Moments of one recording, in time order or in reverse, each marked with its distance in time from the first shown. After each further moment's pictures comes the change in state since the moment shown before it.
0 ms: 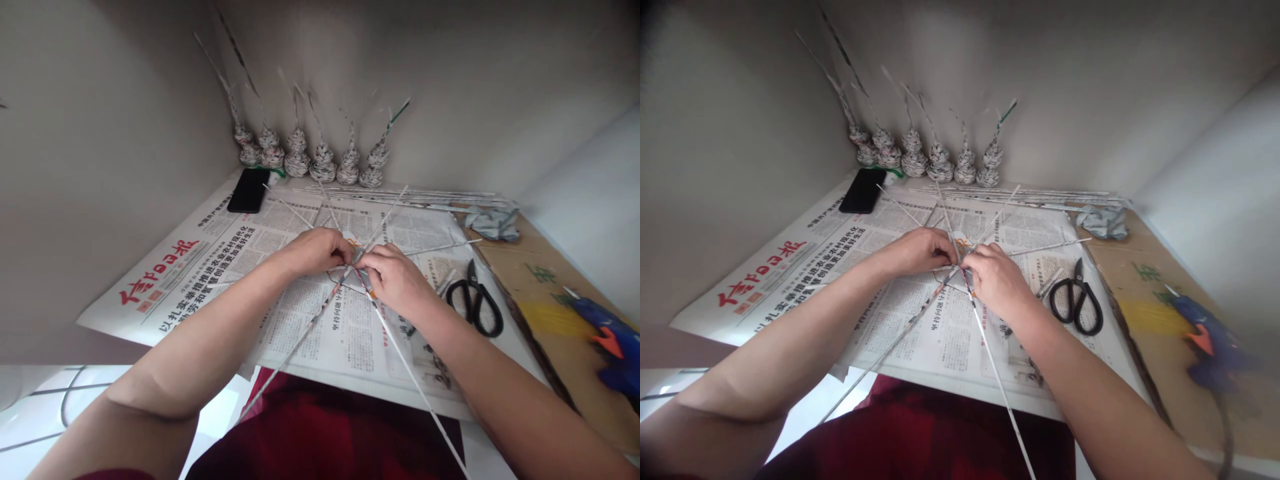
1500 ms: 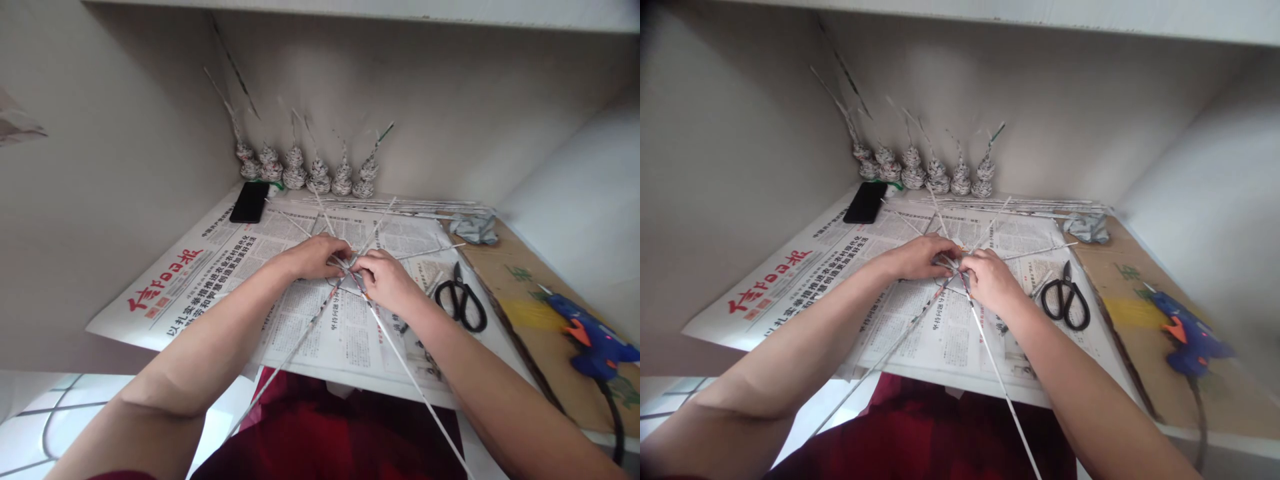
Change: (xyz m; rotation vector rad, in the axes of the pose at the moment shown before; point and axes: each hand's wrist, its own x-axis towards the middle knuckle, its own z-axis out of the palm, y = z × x) left_hand -0.002 0.001 -0.005 0.001 -0.035 0.053; right_hand 0.001 0.003 0.005 0.055 0.064 0.027
